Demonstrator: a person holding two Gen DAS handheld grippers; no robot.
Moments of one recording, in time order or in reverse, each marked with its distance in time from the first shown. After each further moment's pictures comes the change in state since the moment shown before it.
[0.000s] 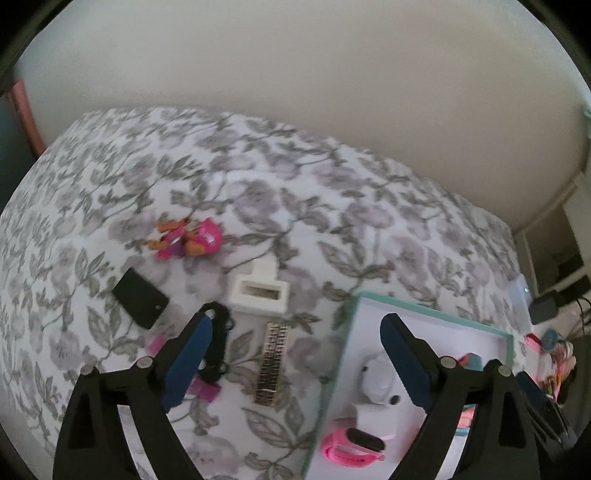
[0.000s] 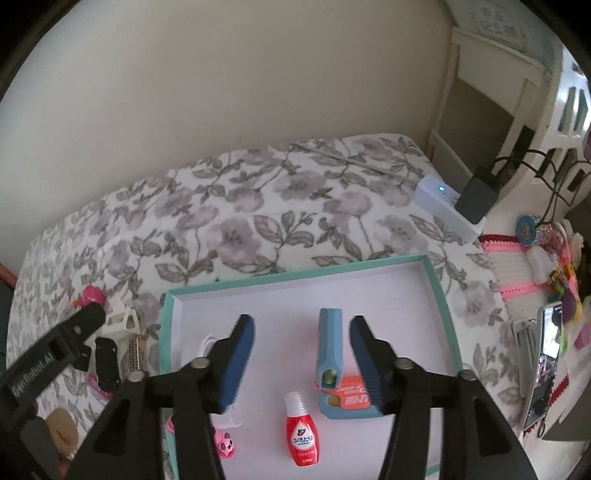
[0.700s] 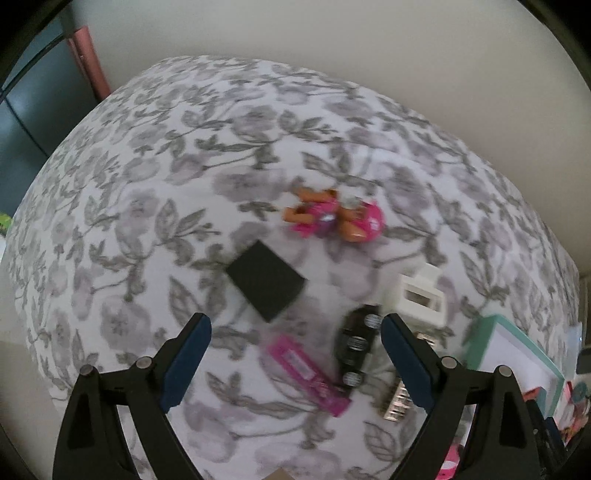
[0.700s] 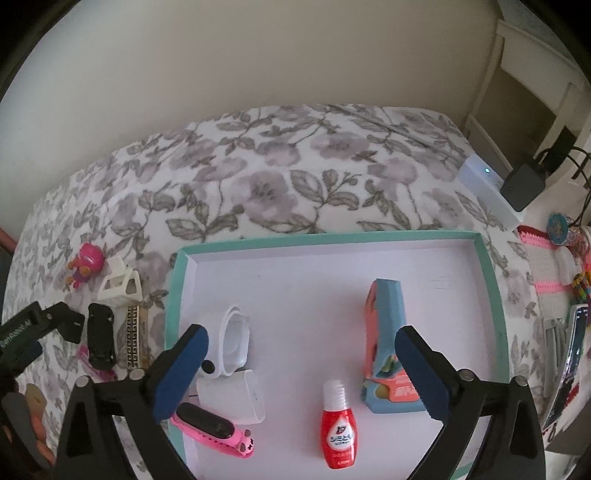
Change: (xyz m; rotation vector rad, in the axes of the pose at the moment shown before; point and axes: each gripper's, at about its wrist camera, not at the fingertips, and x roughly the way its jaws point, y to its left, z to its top) left arm 0.024 0.106 0.003 -0.197 0.082 0.209; right arm 0.037 0.036 -0.016 -0.063 0.091 0.044
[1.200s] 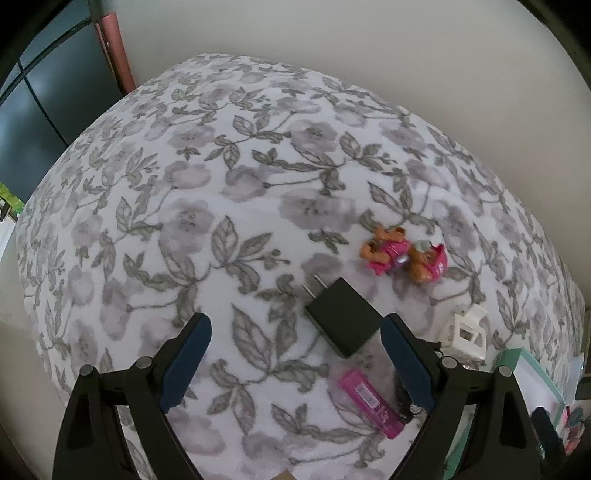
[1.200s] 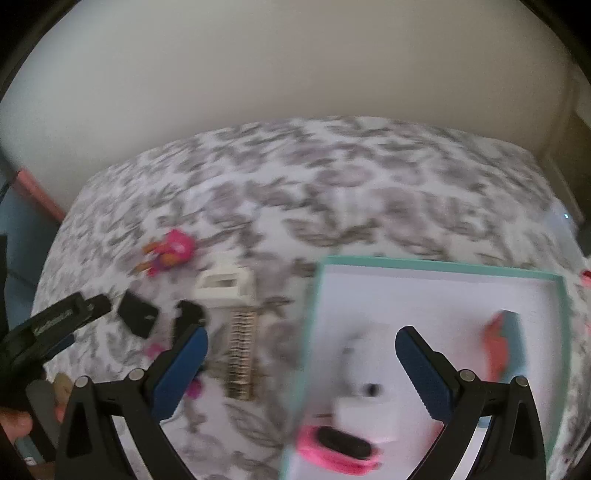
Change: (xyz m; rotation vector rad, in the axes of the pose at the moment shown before) left arm 0.003 0.057 0.021 -0.077 -0.022 0.015; right arm 0.001 0.101 0.000 -0.161 -0.016 0.219
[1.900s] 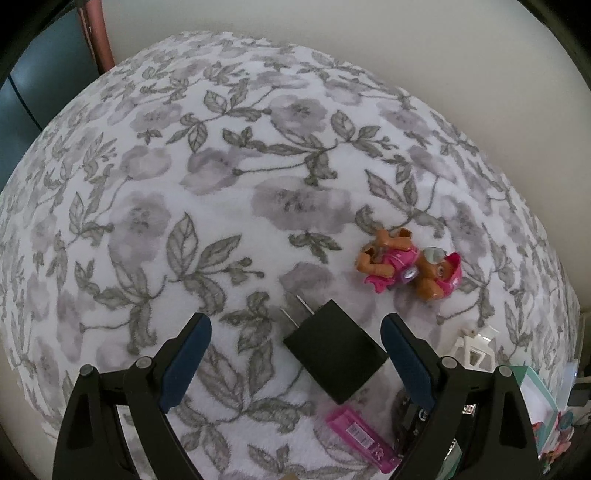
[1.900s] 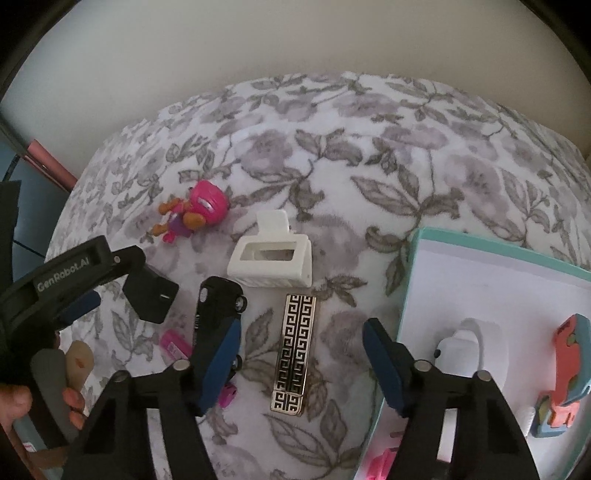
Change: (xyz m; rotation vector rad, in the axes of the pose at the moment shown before) left arm 0.052 -0.008 0.016 -0.001 0.069 -0.073; right arm 0.057 0.028 -0.004 -0.035 0.123 0.044
